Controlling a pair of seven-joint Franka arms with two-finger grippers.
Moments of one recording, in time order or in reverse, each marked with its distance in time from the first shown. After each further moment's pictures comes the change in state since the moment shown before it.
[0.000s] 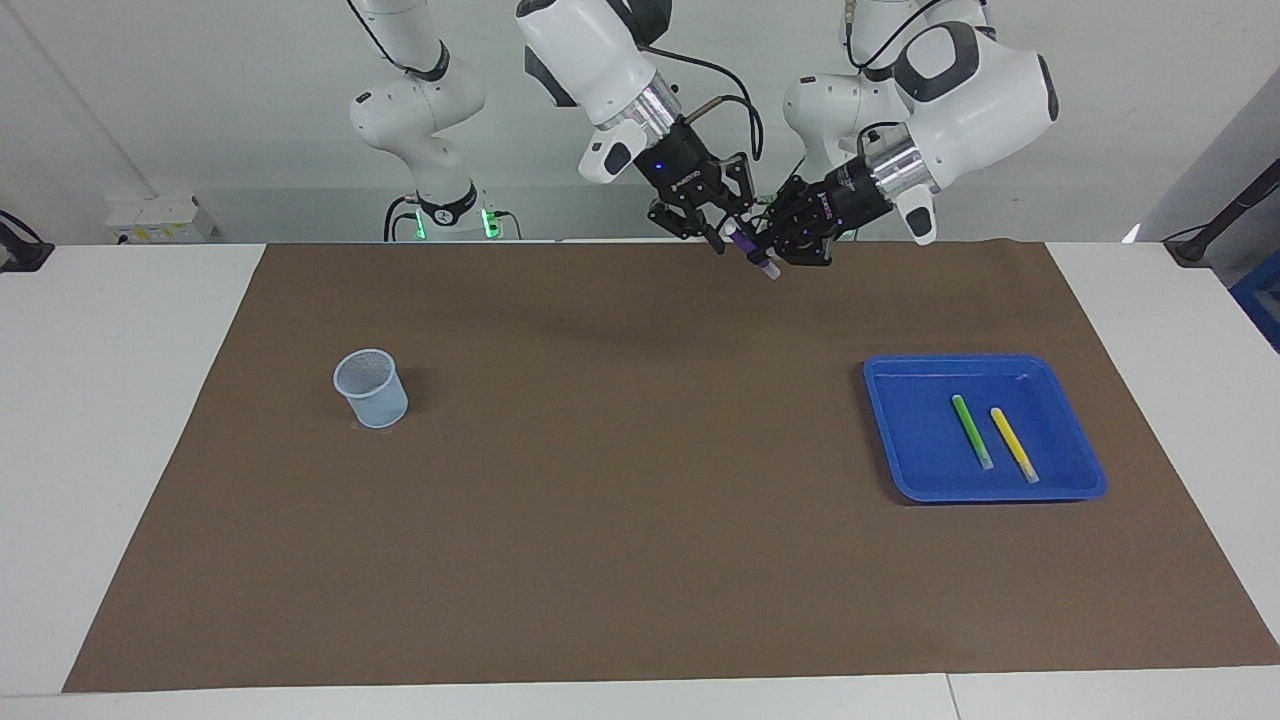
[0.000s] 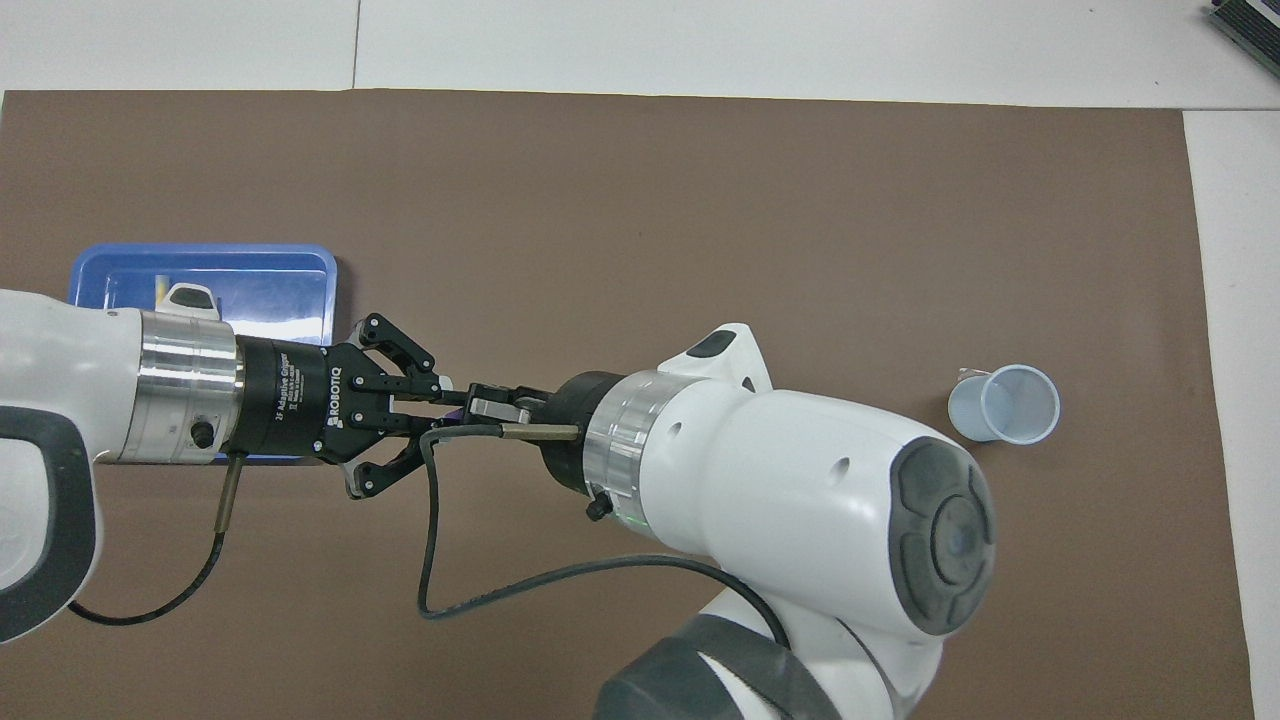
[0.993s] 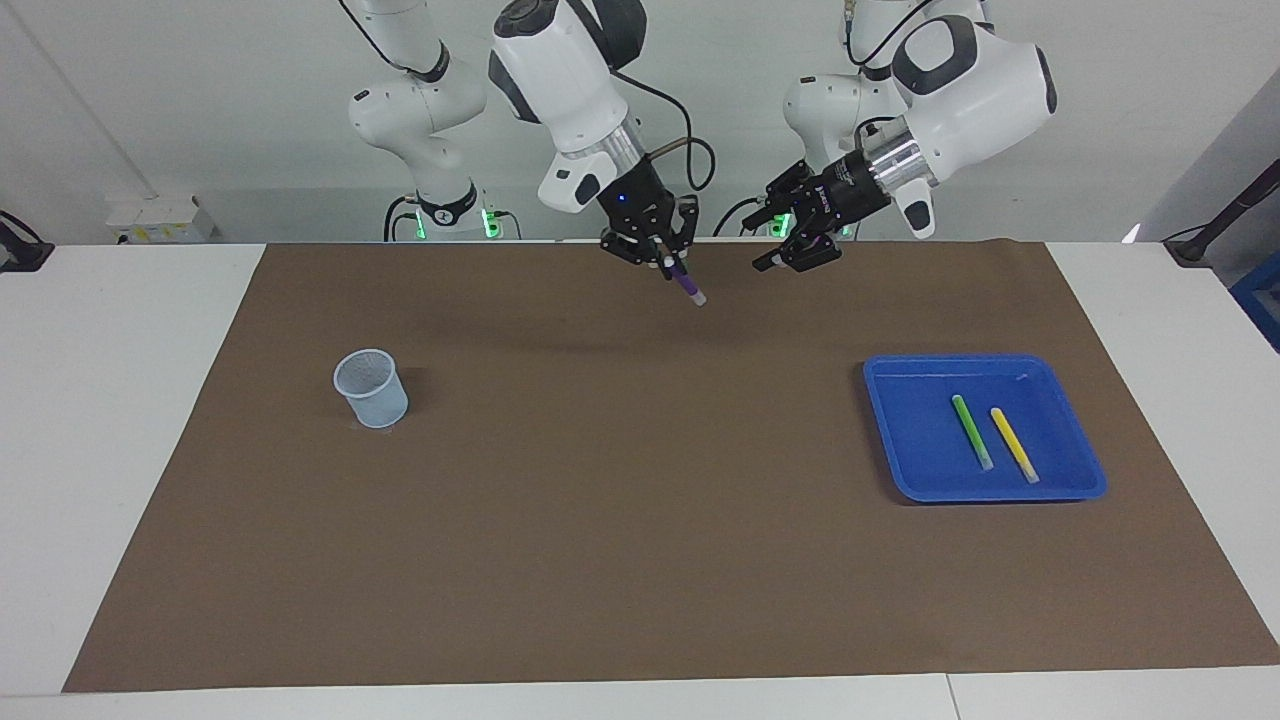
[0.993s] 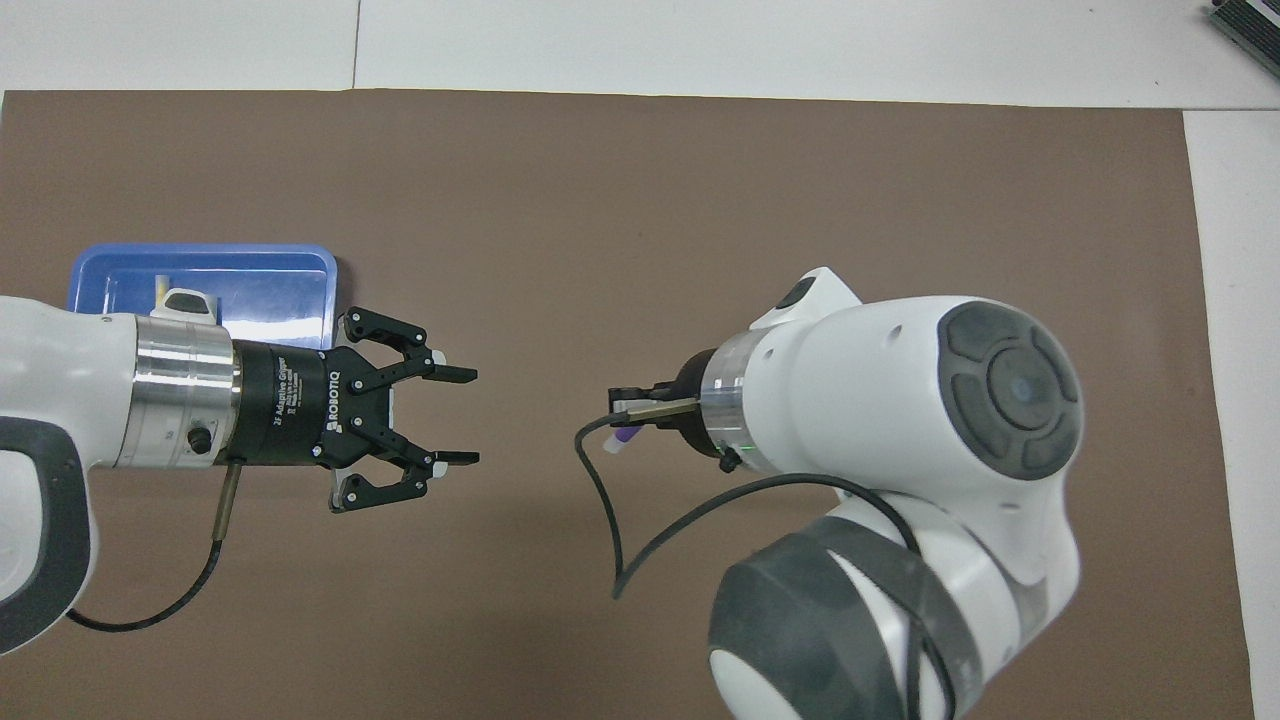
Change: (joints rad) left arm -0.001 -0.014 -0.005 -0.001 0.019 0.000 -0.021; right arm -0.165 -0.025 -0.012 0.006 -0.209 -0.415 -0.277
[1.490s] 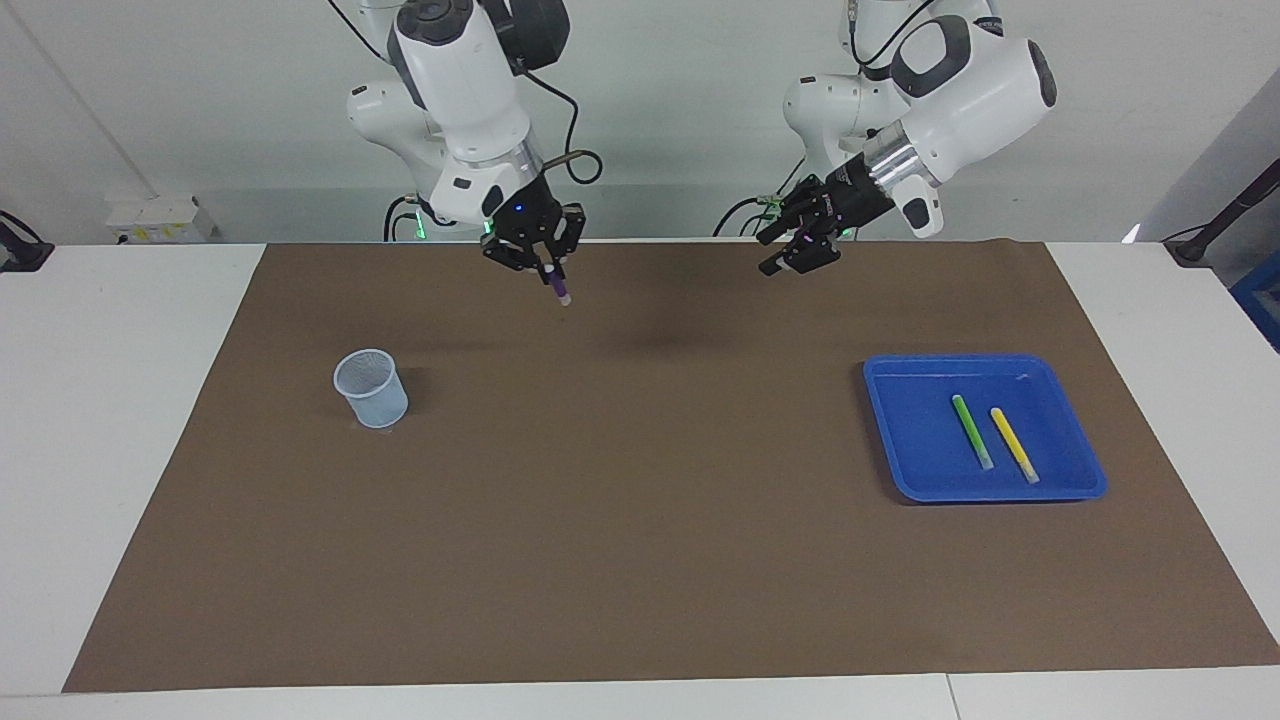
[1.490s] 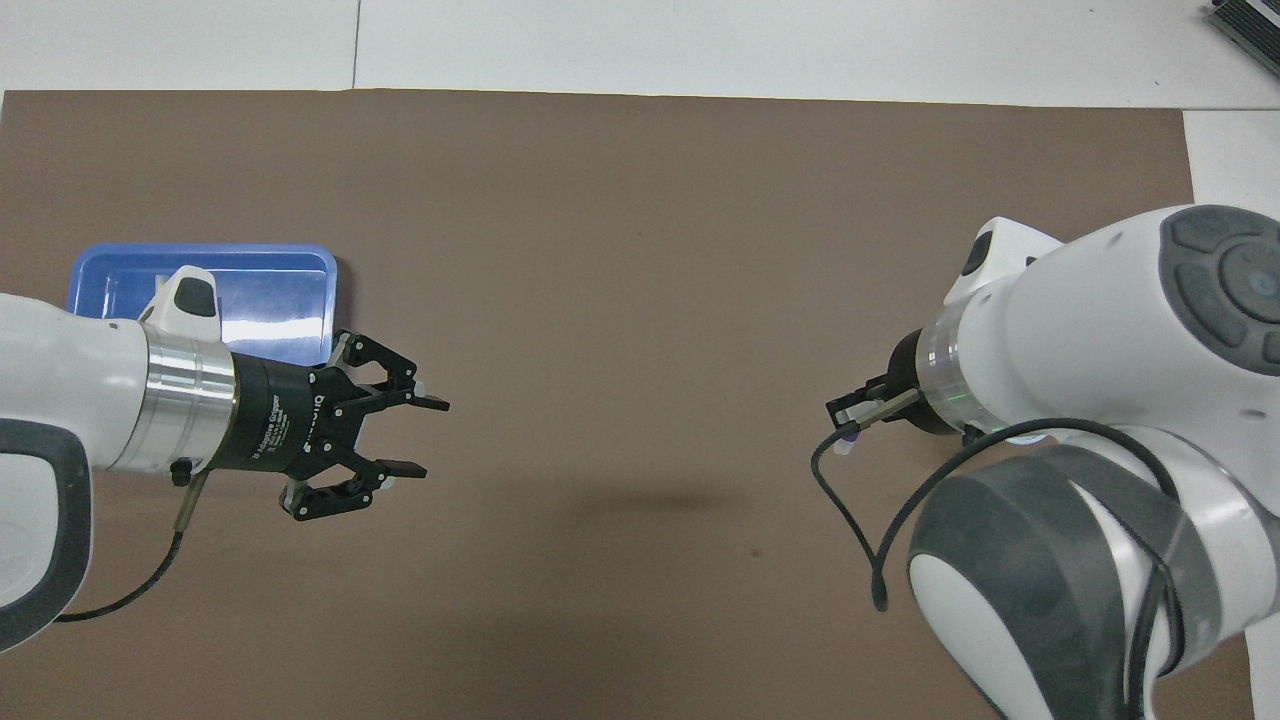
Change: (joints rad) left arm 0.006 0.000 0.014 -0.001 0.223 -0.062 0.474; right arm -0.187 -0.059 -0.007 0.002 -0.240 -0.267 -0.409
